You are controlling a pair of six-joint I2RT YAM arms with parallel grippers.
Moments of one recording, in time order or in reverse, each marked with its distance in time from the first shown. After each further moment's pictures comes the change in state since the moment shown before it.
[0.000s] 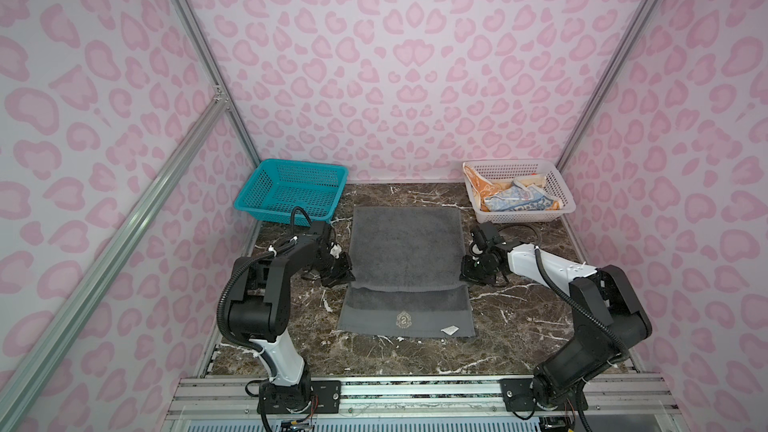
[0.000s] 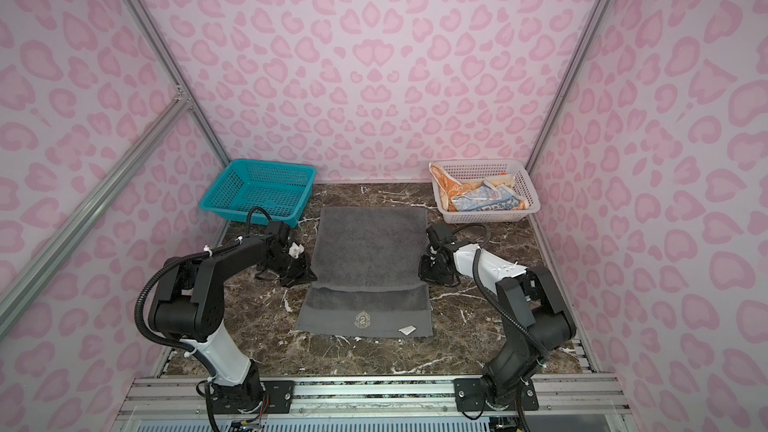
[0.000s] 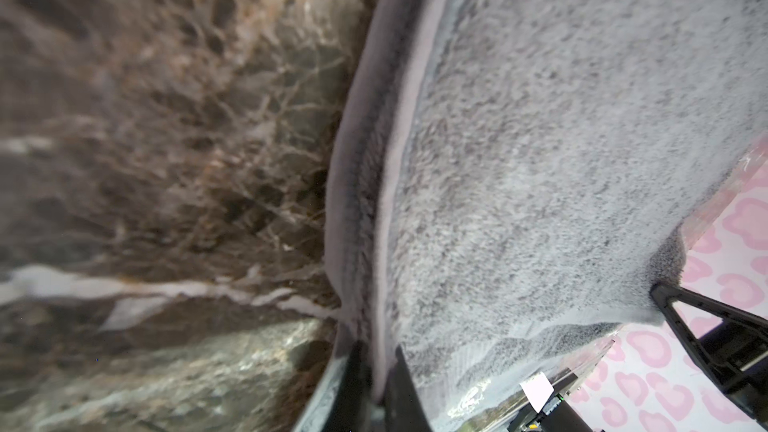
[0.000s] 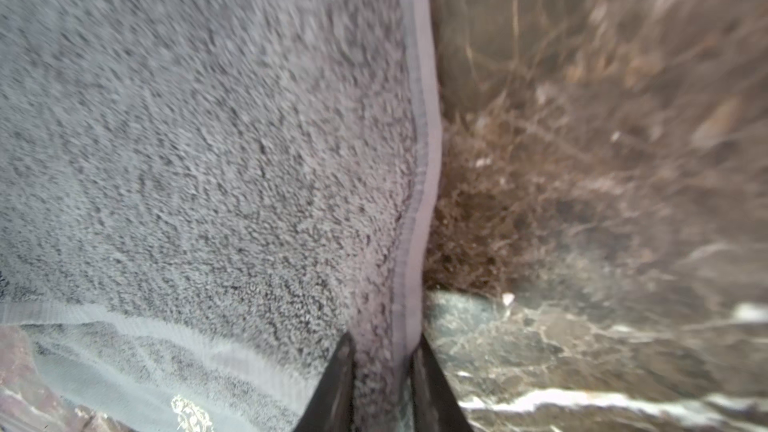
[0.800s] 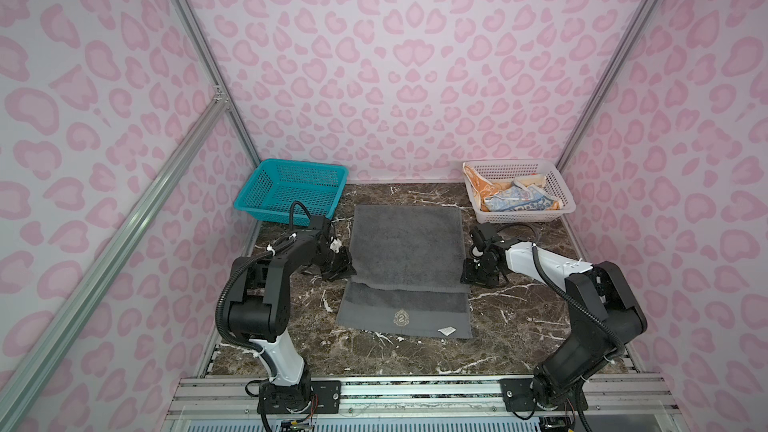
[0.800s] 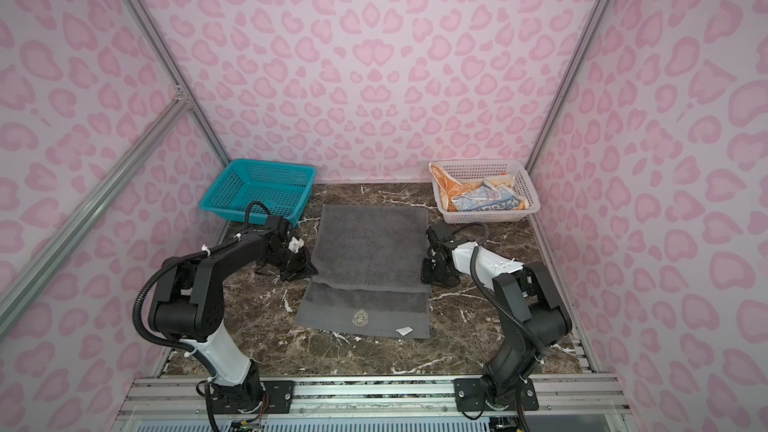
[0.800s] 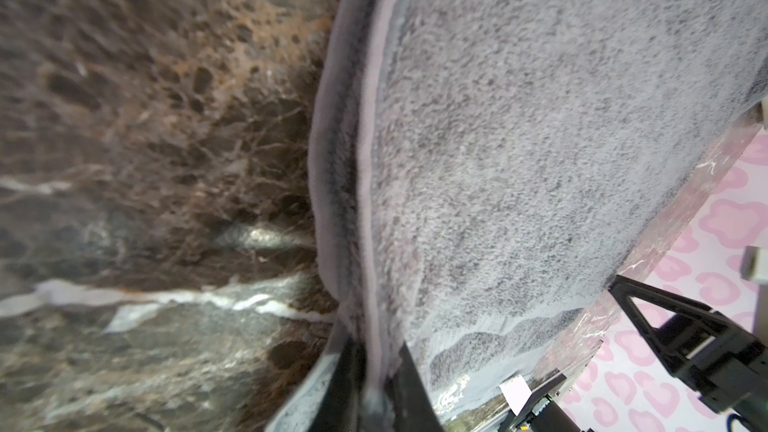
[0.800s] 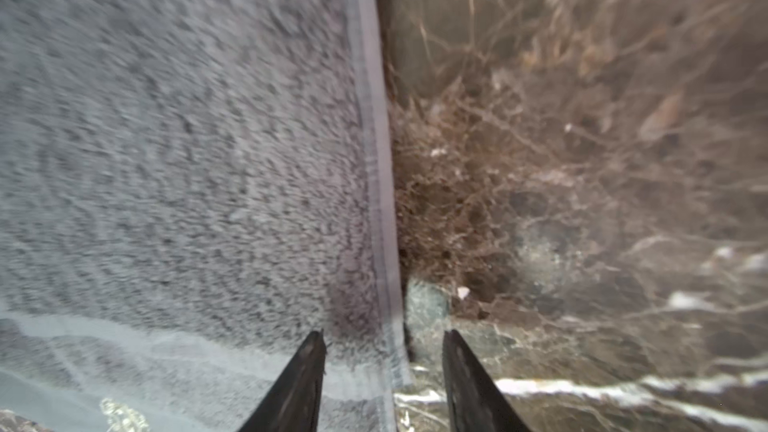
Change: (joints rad) left arm 0.000 0.000 0.044 -0.013 0.017 -0.003; right arm -0.001 0.042 -0.004 -0.061 0.037 -0.034
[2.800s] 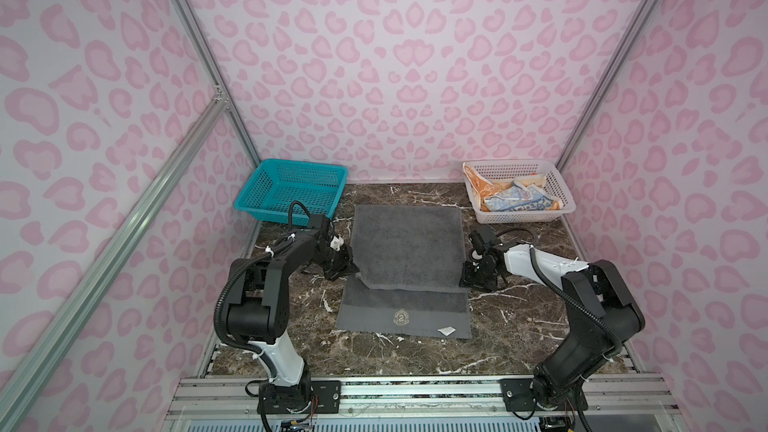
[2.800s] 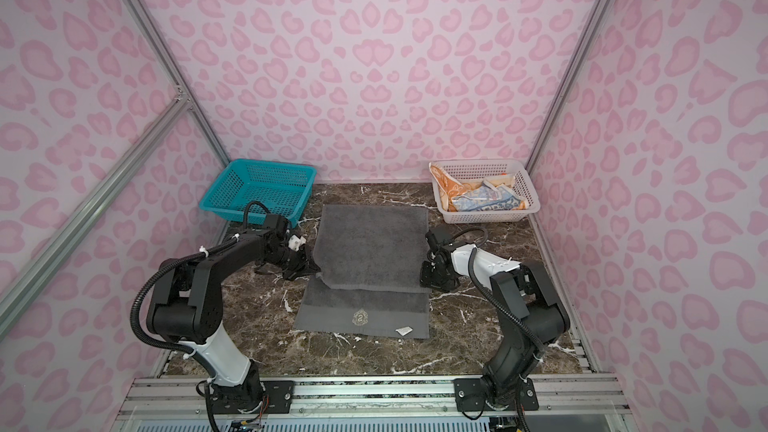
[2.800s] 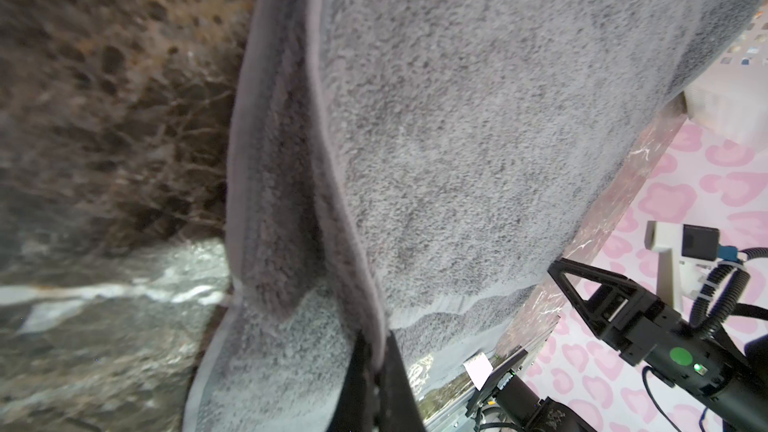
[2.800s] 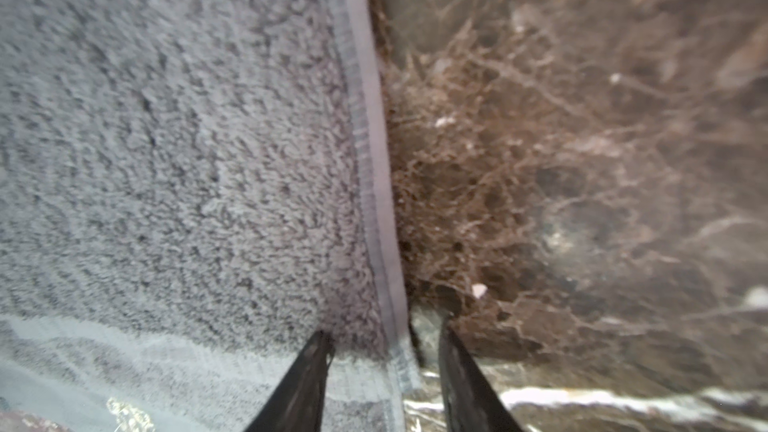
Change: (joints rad) left arm -0.001 -0.012 -0.002 0.012 0.084 -0.026; right arm 0.007 0.010 -0.025 0.037 -0.041 0.034
